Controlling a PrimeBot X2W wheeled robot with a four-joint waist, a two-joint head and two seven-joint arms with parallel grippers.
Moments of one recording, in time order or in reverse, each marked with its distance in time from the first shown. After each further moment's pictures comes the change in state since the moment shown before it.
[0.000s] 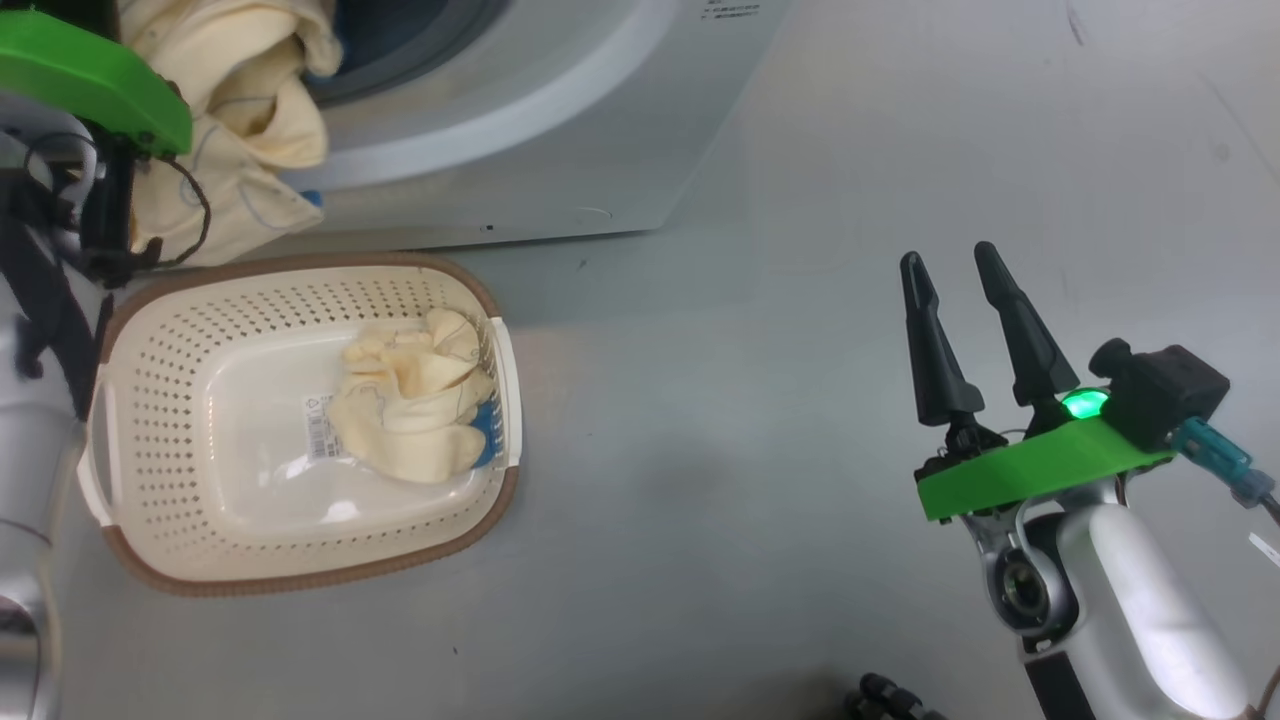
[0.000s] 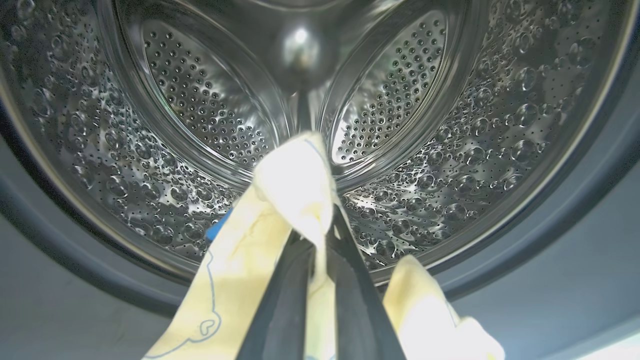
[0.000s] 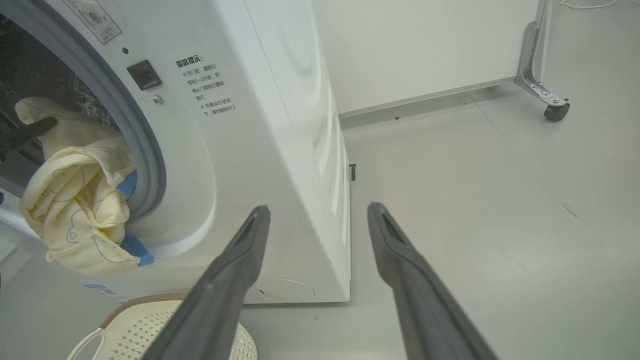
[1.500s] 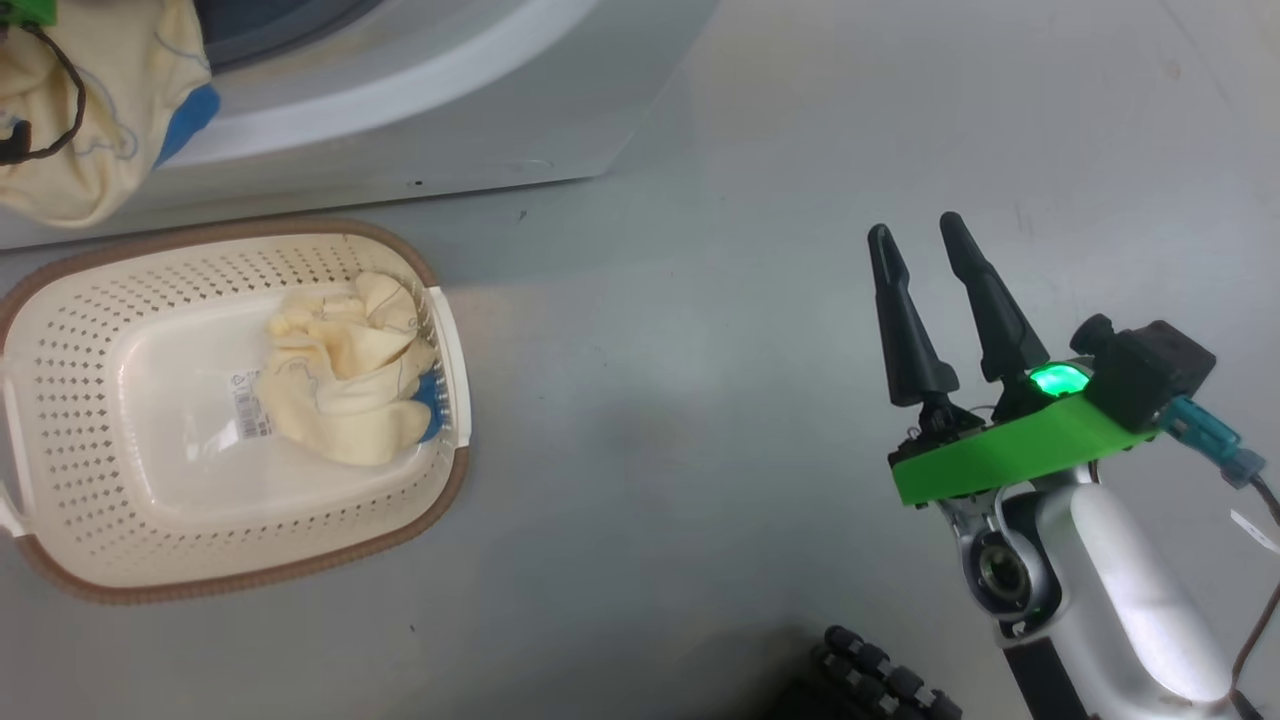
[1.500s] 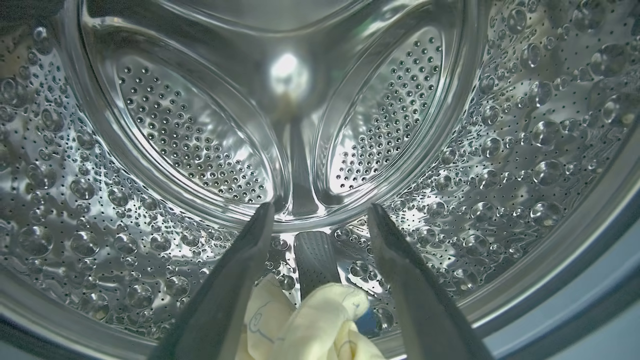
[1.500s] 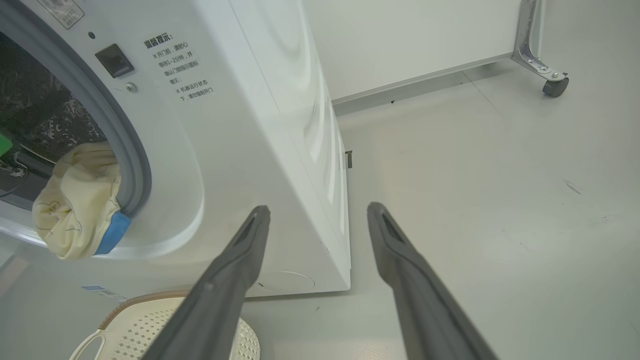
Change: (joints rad) left arm -0.141 0.060 0.066 -0.008 0.122 0.002 -0.006; right arm -0.043 0.009 0.058 -0.034 0.062 0.000 0.000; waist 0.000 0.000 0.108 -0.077
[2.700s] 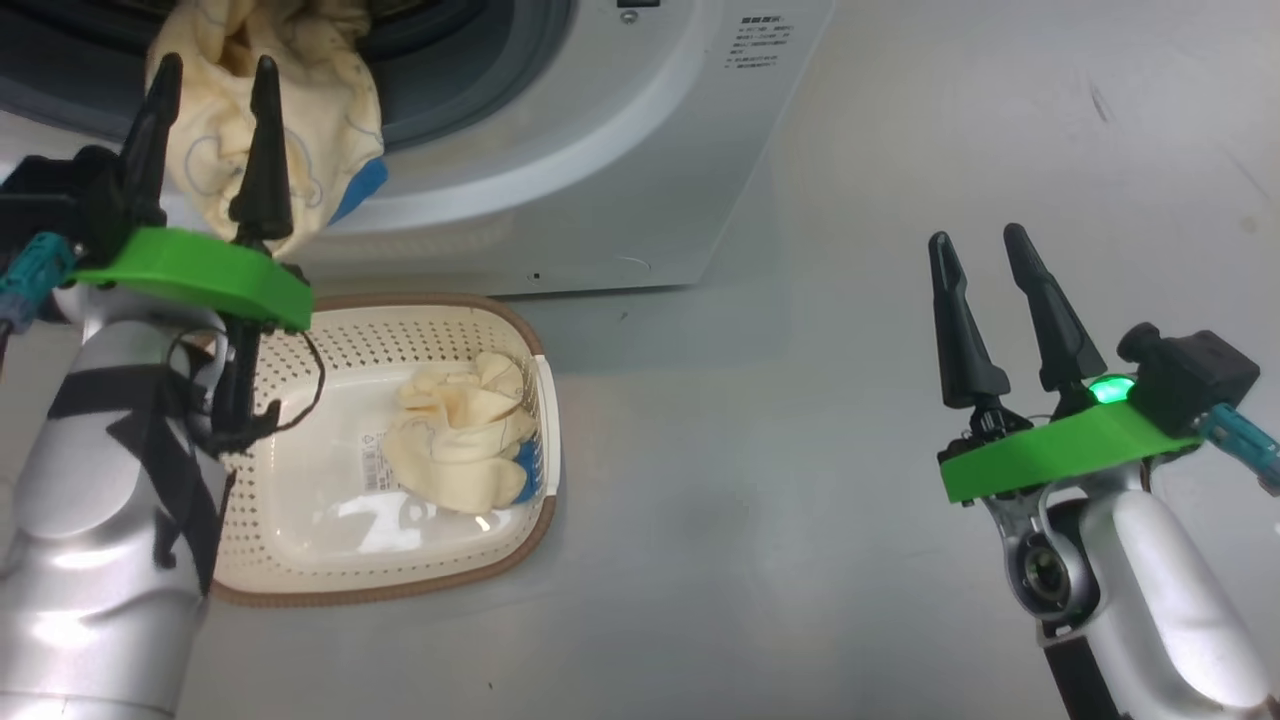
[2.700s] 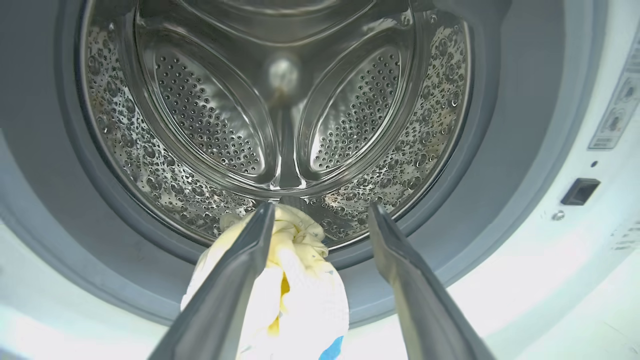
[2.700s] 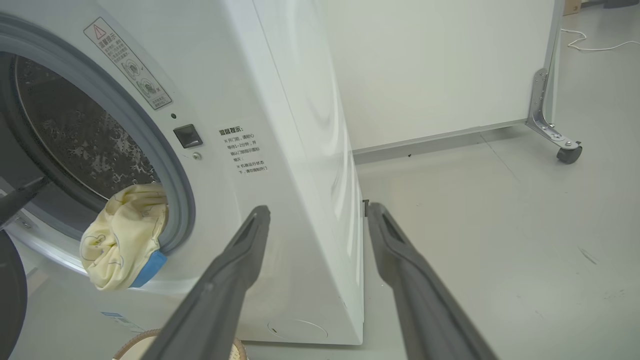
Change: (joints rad) left arm 0.505 -0.153 0.136 -0.316 0.038 -0.002 0.000; right arm 0.014 -0.020 -0.081 0.044 -0.060 0.000 0.000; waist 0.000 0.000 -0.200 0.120
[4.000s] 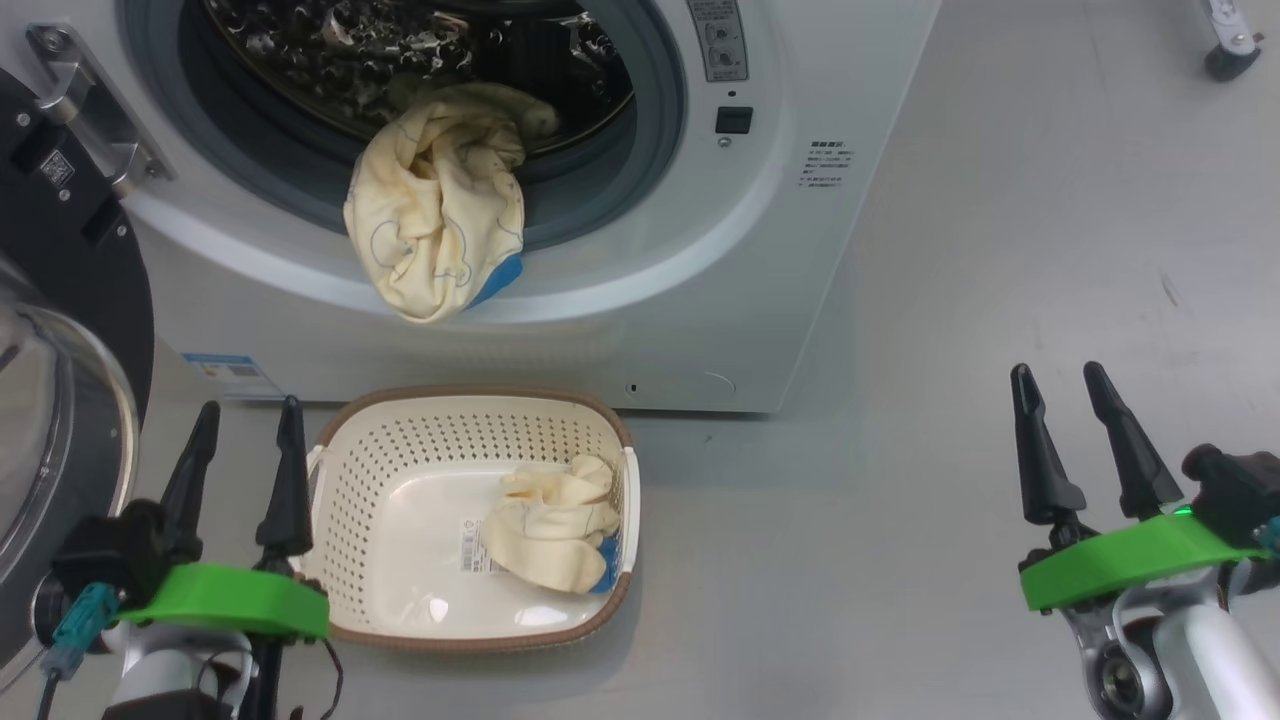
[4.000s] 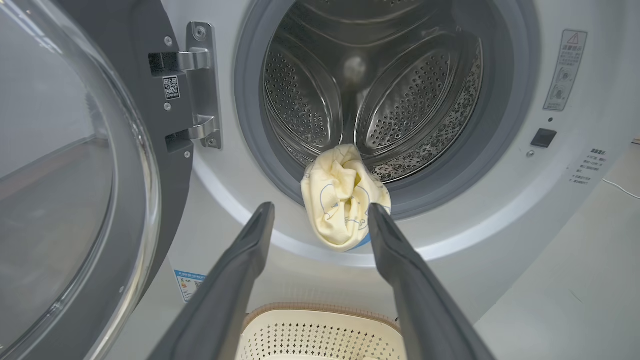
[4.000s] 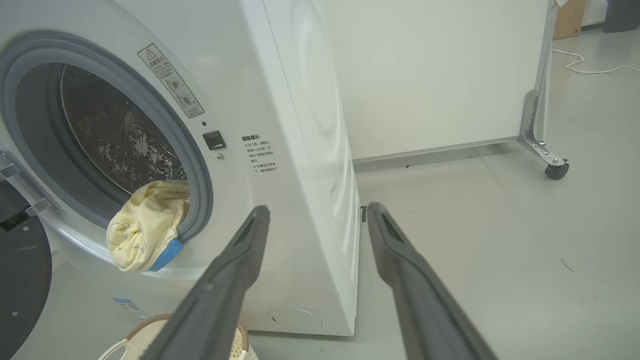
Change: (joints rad) left arm 0.589 -0.050 0.164 -0.295 0.058 0.000 0.000; right arm 0.202 -0.083 -0.085 0.014 0.003 0.000 0.000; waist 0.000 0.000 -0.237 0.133
